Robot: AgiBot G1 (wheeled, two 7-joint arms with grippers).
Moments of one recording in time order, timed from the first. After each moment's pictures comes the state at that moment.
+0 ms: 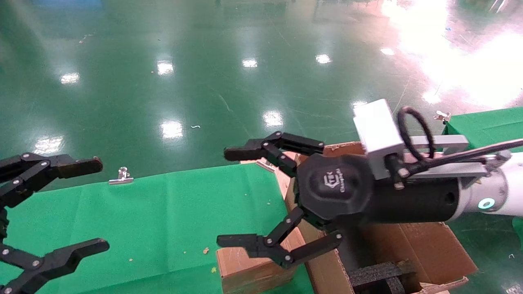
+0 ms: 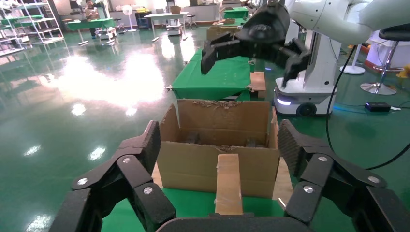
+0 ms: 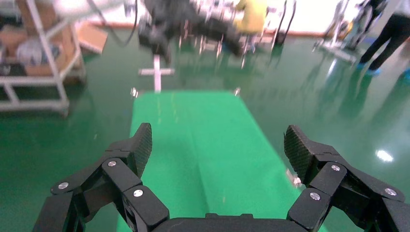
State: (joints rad) left arm -1.09 0.59 0.35 -1.26 0.68 1.47 -0.15; right arm 1.11 -0.60 -0.32 1.28 -0.81 -1.52 0.19
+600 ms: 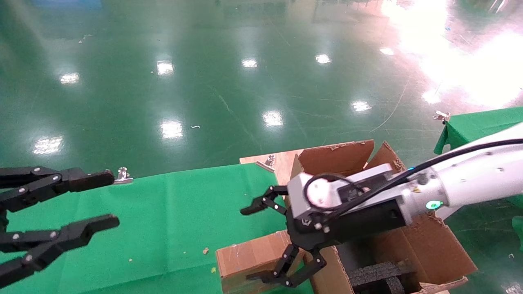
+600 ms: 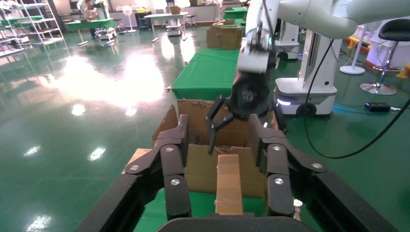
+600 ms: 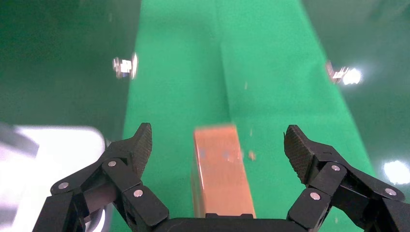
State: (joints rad) left arm -1.09 0.59 0.35 -1.26 0.68 1.47 -0.15; right arm 1.36 -0.69 -0.60 1.20 -1.19 -1.58 0.18
